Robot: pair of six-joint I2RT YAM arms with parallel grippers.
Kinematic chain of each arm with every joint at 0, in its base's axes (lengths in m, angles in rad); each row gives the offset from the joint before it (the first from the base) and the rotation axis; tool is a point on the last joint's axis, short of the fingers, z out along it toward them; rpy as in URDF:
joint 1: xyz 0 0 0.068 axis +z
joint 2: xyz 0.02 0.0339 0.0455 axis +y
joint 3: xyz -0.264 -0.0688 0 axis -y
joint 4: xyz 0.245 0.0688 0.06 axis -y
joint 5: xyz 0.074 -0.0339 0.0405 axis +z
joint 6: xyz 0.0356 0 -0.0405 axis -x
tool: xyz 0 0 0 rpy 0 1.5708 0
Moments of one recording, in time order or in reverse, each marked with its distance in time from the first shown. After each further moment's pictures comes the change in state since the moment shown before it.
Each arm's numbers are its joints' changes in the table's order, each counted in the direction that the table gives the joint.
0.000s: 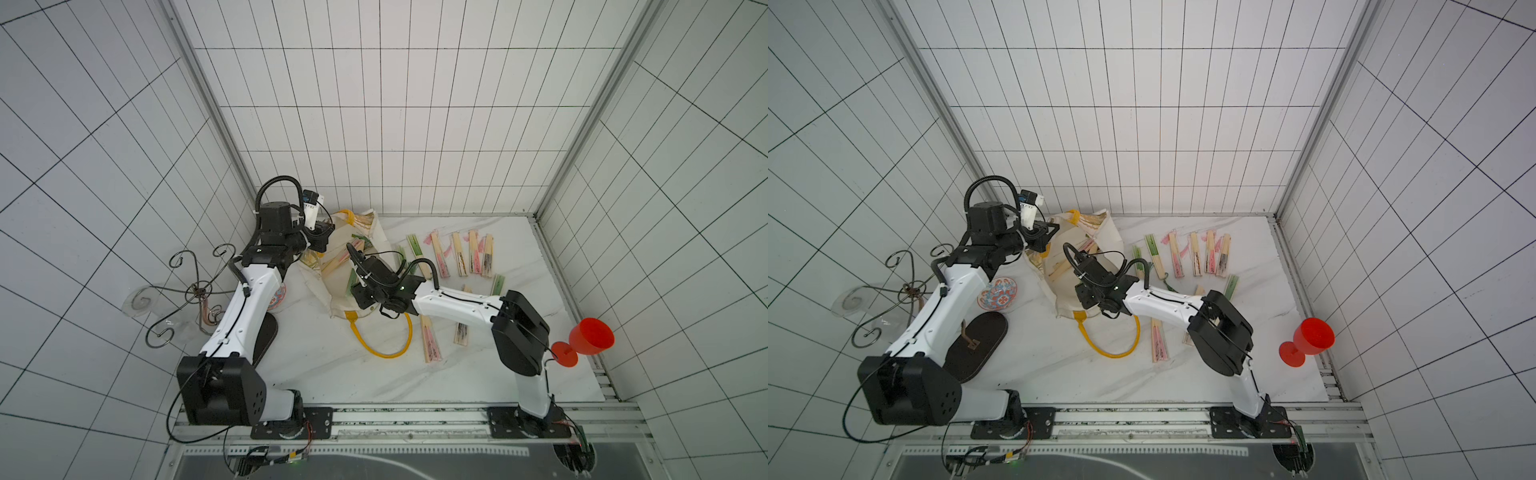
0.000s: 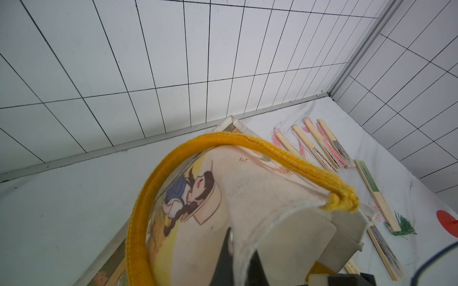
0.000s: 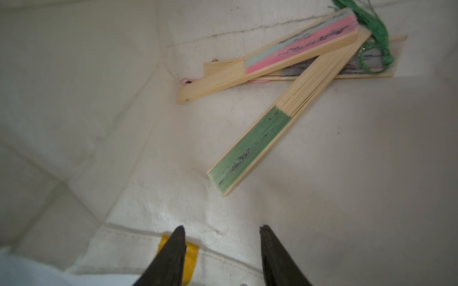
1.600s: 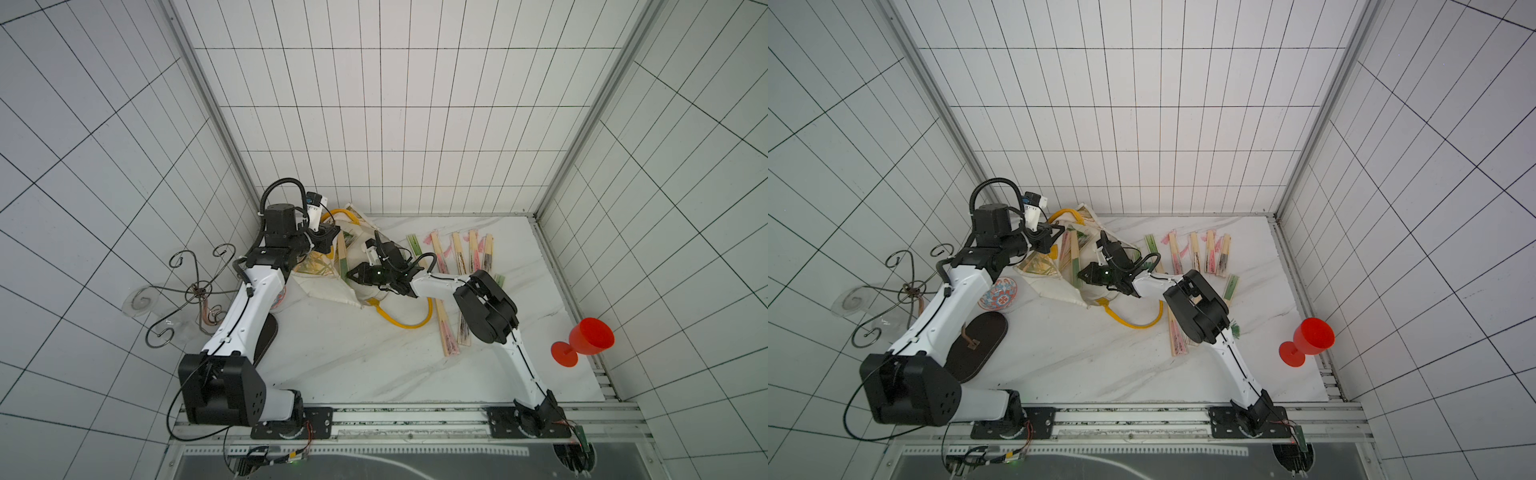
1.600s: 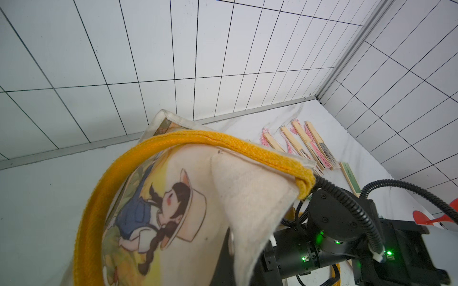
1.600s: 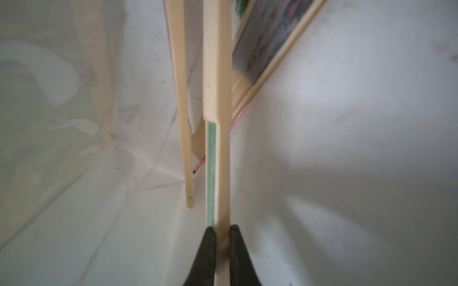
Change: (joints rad) left arm -0.013 0.000 -0.023 0.031 -0.026 0.044; right arm -0.219 0.281 0.037 0.541 0.604 -0.510
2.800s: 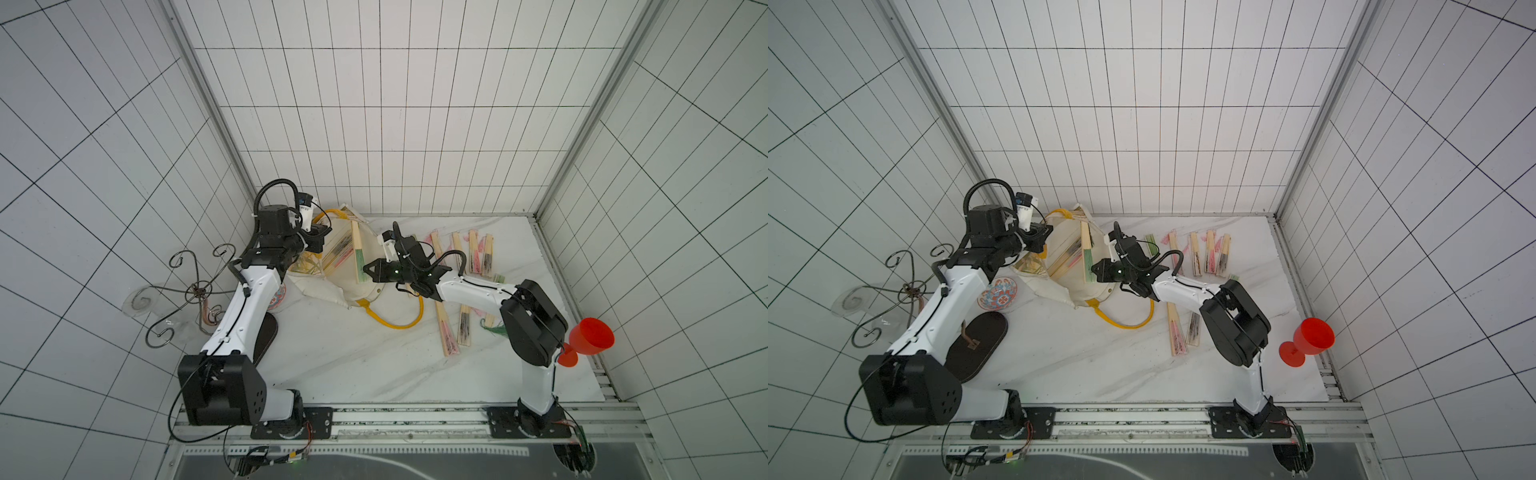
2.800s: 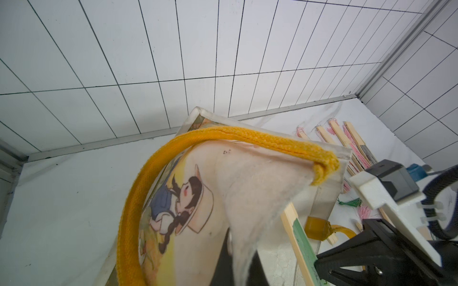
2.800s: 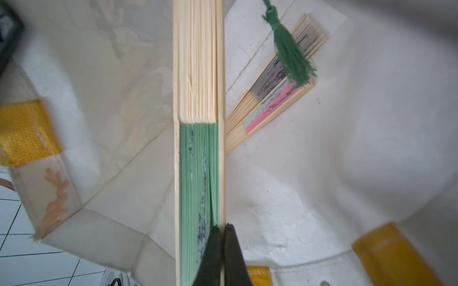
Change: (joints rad) left arm 0.040 0.000 -0.008 -0.014 0.130 -0.051; right arm 0.000 -0.400 -0.288 -0.127 -0.148 0.159
